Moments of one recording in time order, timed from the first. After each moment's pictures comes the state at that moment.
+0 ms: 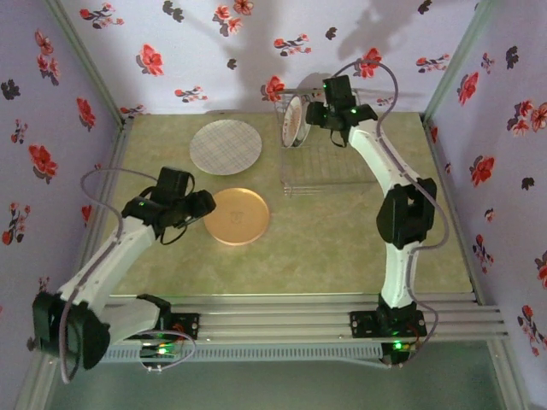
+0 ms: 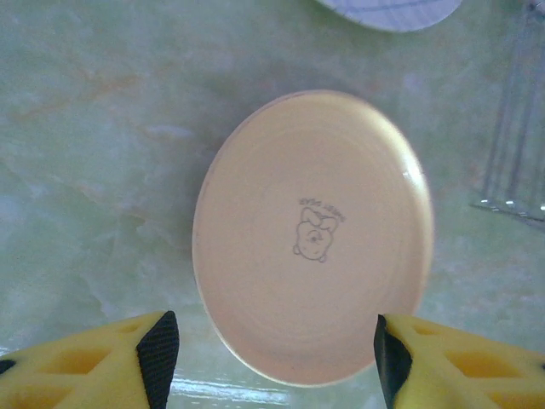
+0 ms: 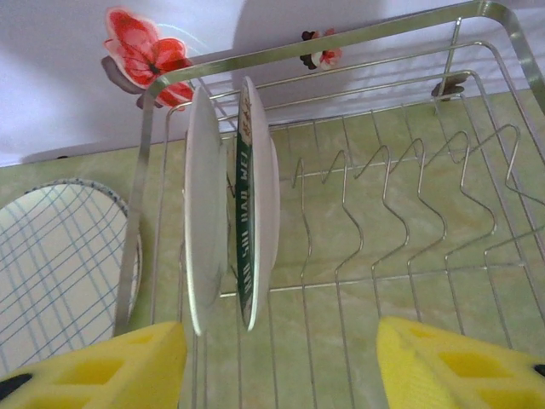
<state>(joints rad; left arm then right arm) -0.39 1.09 0.93 -0.76 0.00 -0.78 0.34 2.05 2.02 -0.67 0.10 0.37</state>
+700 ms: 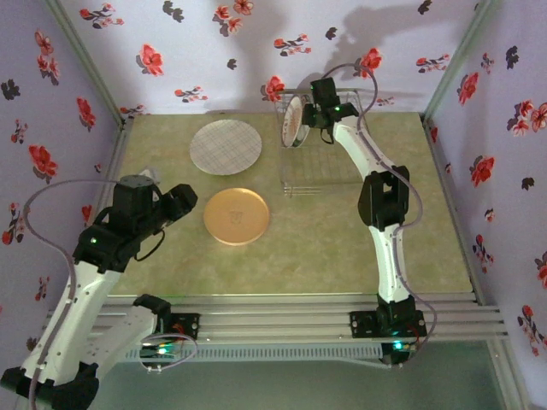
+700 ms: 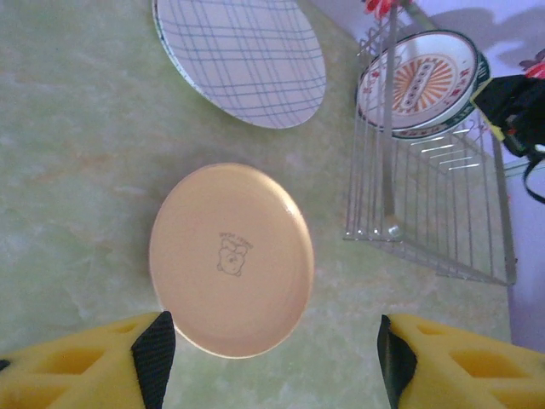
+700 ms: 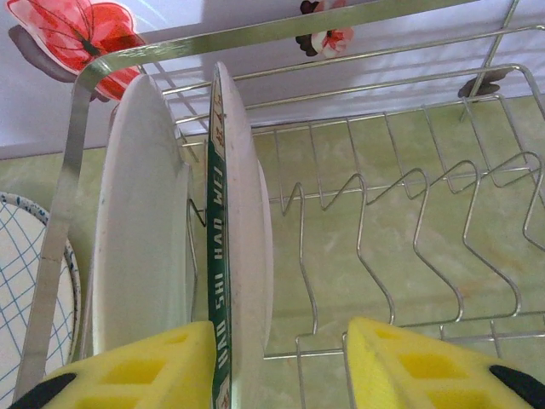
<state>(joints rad) -0.39 0.80 1.06 -0.89 -0.02 -0.81 0.34 2.34 2.27 -0.68 0.13 0.34</state>
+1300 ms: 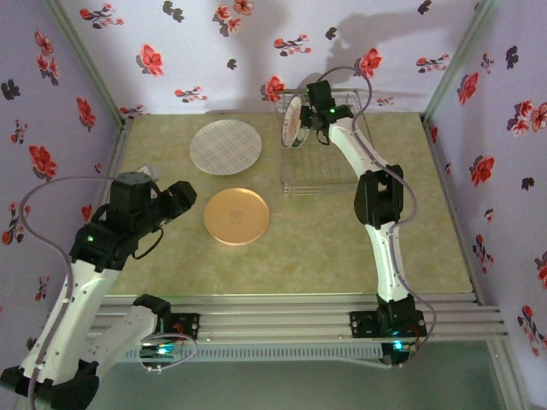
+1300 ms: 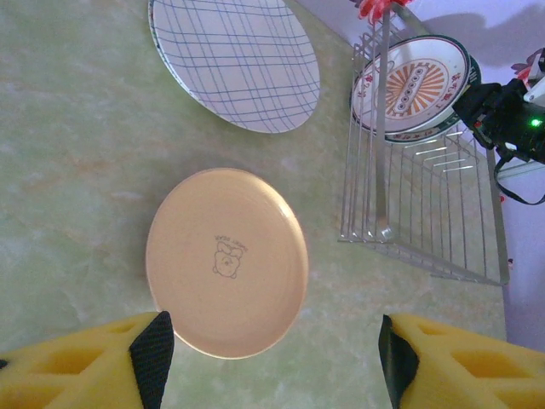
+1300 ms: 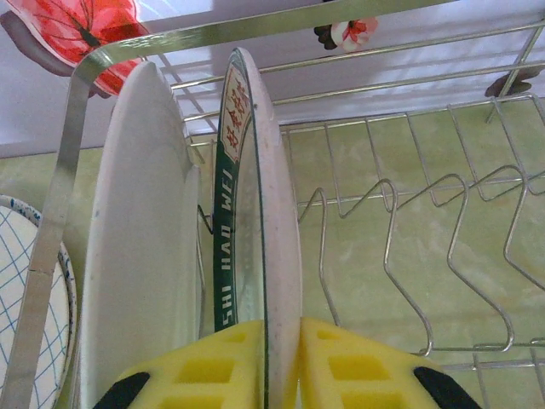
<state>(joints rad) -0.39 0.82 1.10 -0.91 -0.02 -0.80 0.35 2.39 2.31 -0.65 0.13 0.34</state>
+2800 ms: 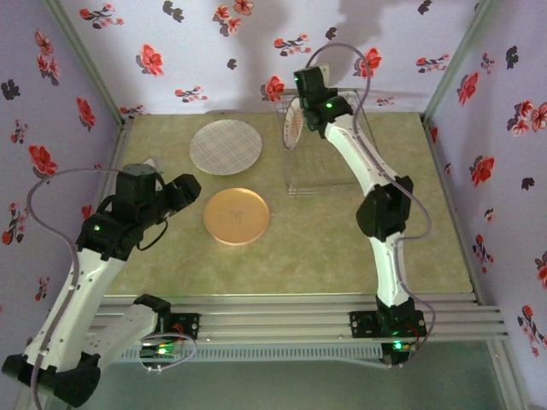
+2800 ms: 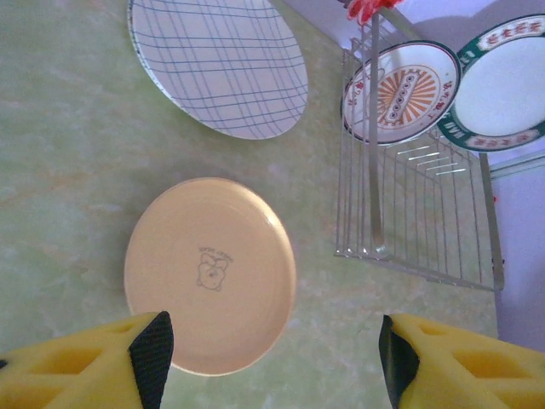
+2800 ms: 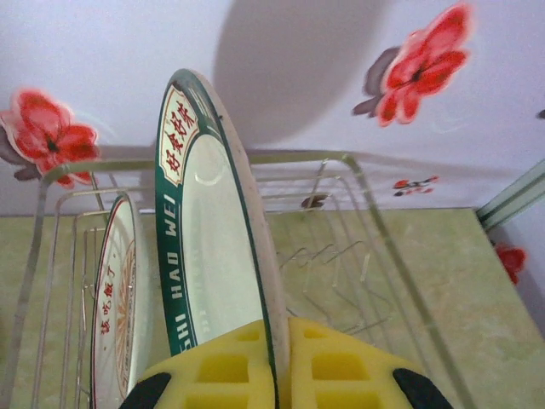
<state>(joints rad) -0.39 0.89 1.12 -0.85 0.00 -0.80 0.47 2.16 2.29 -0.74 0.60 0.16</state>
